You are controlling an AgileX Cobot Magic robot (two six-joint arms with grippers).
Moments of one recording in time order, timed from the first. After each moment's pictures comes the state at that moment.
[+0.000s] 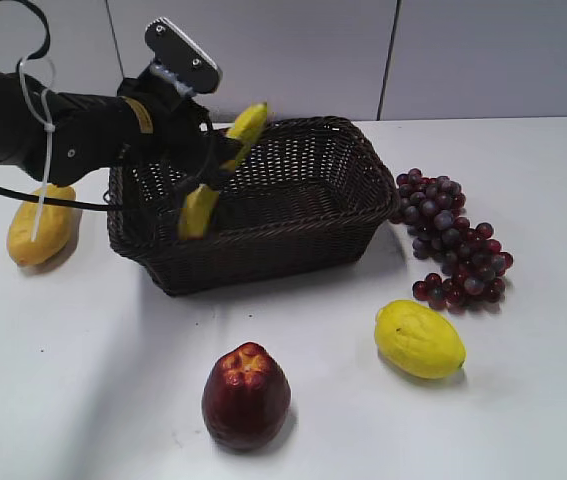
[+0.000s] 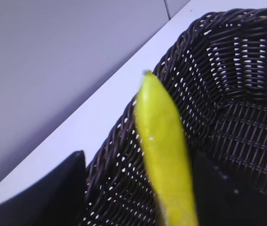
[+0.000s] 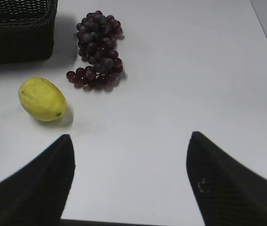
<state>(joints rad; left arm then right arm) -0.47 1.95 -1.13 0.18 -0.24 0.36 0.10 -0.01 -0.49 0.01 1.05 -0.04</state>
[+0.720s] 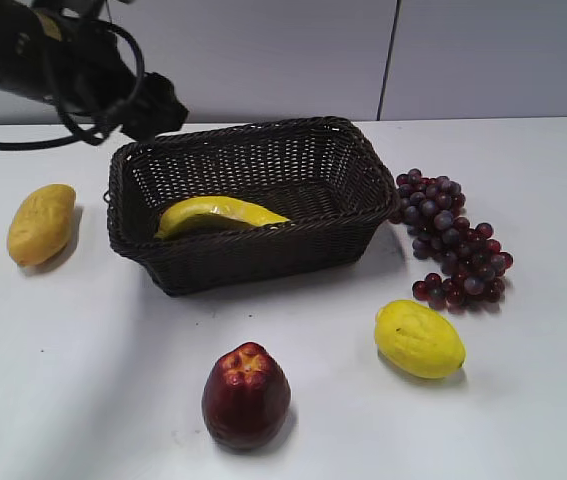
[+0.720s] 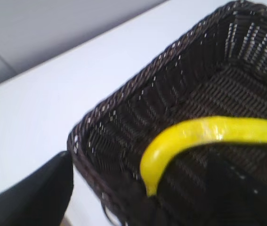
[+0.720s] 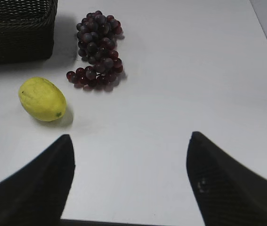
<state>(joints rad) -0.43 1.63 -1.13 -0.10 0.31 0.36 0.10 -0.01 -0.49 0.01 1.05 -0.04</state>
